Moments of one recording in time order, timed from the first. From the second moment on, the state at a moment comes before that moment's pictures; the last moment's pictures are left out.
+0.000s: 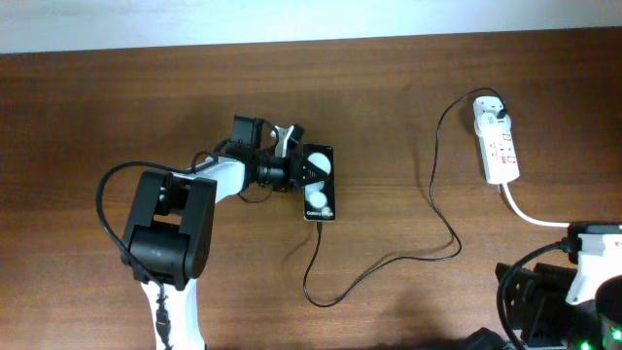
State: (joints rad) left arm -0.26 2.16 1.19 -0.07 1.07 -0.41; right arm 0.53 0.78 1.66 -1.69 0.20 0.54
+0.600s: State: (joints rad) left arm -0.26 2.15 1.22 -0.23 0.99 -0.40; right arm 0.53 0.78 1.26 -1.56 0.21 0.63
